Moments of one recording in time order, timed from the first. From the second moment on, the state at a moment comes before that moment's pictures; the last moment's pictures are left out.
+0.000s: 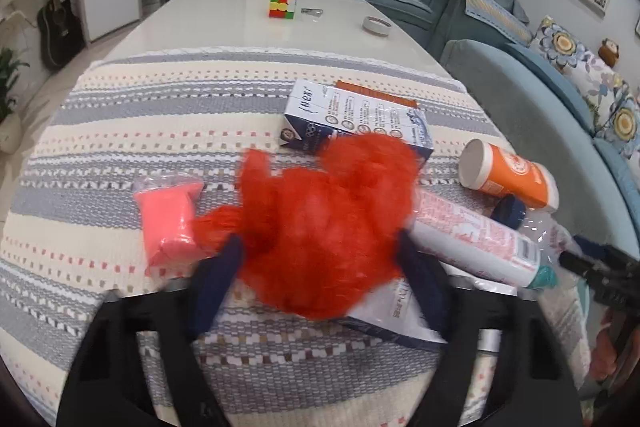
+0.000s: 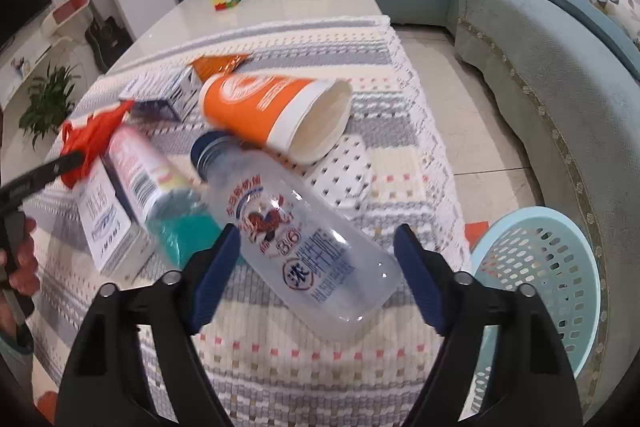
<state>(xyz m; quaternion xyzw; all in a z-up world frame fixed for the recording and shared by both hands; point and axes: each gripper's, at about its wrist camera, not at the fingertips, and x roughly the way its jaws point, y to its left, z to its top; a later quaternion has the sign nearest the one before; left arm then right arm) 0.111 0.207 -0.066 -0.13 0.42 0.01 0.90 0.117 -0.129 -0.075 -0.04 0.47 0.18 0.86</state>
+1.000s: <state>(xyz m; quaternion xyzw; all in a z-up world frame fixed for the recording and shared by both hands) 0.046 0.175 -0.016 -0.11 0.34 -0.04 0.93 0.103 -0.084 -0.086 -0.03 0.50 0.16 0.85</state>
